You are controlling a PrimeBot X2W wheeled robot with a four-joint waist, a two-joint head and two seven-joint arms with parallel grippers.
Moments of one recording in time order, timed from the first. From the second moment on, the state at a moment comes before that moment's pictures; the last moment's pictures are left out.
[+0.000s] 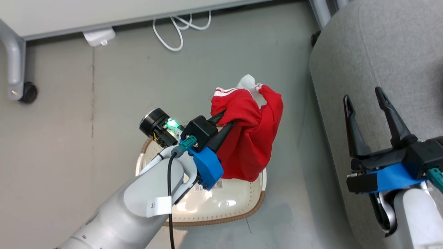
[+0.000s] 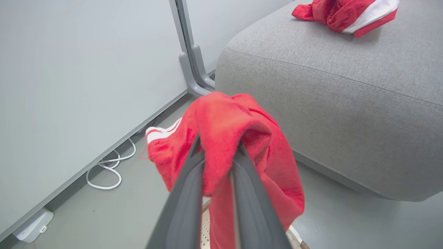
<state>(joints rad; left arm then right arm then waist) -0.80 0.18 -1.02 0.67 -0.51 -0.10 -0.26 -0.29 -0.14 0.01 0.11 0.05 0.13 -0.26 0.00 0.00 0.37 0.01</state>
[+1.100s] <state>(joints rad) -0.78 0.14 -0.98 0.60 -0.48 -0.12 -0.26 -0.09 -0.11 0.00 0.16 0.06 0.13 -0.26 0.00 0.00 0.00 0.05</state>
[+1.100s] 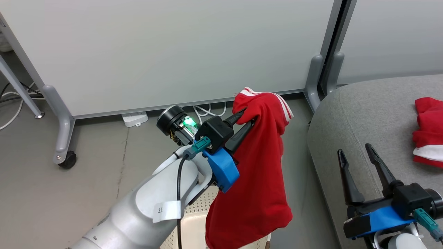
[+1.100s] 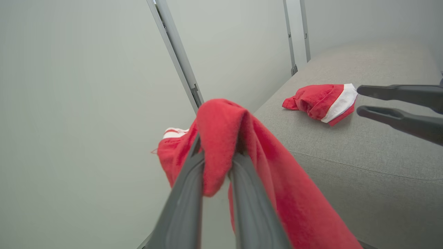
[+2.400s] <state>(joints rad) -0.83 0.10 -1.04 0.58 -0.49 -0.11 -0.25 -0.40 -0.14 0.37 0.43 0.10 0.13 -0.26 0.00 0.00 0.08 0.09</state>
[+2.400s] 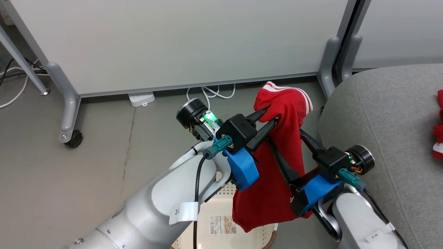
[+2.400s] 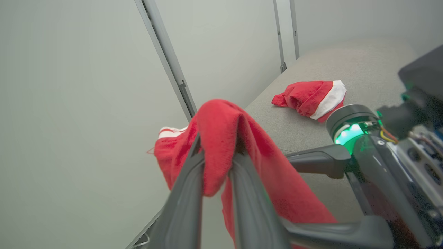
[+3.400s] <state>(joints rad) -0.84 0.09 -1.04 0.59 -0.50 -0.12 -0.26 -0.44 -0.13 0.41 0.53 0.14 0.13 -0.26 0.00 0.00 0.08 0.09</state>
